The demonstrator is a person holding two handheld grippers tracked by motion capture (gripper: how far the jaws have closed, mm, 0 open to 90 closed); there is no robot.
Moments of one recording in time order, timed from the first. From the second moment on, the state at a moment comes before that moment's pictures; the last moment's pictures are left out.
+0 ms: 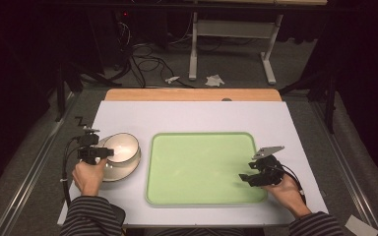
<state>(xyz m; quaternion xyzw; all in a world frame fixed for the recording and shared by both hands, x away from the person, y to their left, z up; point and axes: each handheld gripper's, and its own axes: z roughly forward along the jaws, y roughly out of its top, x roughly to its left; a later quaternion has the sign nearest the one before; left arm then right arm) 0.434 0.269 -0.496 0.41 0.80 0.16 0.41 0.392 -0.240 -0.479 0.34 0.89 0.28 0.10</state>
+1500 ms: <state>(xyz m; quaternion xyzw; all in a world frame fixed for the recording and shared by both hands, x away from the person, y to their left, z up) 0.417 0.240 -0.446 0.43 0.75 0.14 0.49 0.394 -0.240 -0.477 0.35 0.89 0.28 0.11</state>
